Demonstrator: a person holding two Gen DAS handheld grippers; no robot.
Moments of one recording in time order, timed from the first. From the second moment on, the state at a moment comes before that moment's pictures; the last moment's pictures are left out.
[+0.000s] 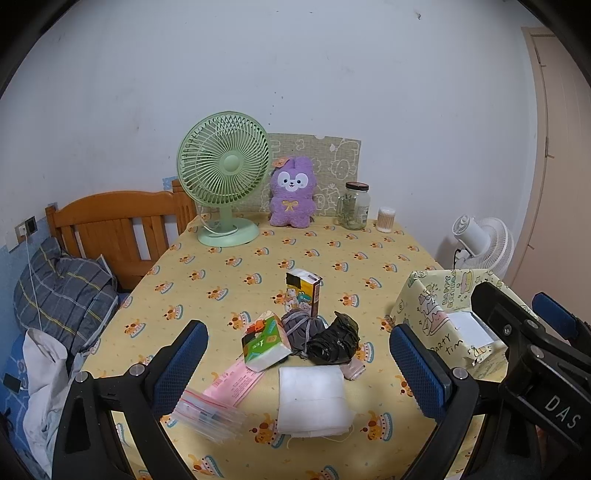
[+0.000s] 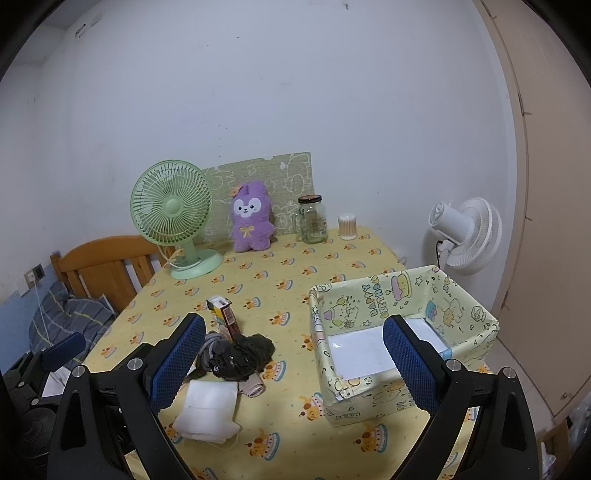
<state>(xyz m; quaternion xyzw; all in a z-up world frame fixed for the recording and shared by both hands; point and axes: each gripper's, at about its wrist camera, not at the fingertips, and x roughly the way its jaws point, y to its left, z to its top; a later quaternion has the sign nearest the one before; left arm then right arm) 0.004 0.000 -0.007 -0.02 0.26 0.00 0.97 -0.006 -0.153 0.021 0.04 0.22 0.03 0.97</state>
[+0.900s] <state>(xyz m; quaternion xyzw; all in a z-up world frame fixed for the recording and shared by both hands) -0.001 0.013 -0.015 -0.03 0.25 0.01 0.97 -0.007 -0.133 0.013 0.05 0.23 0.05 0.97</state>
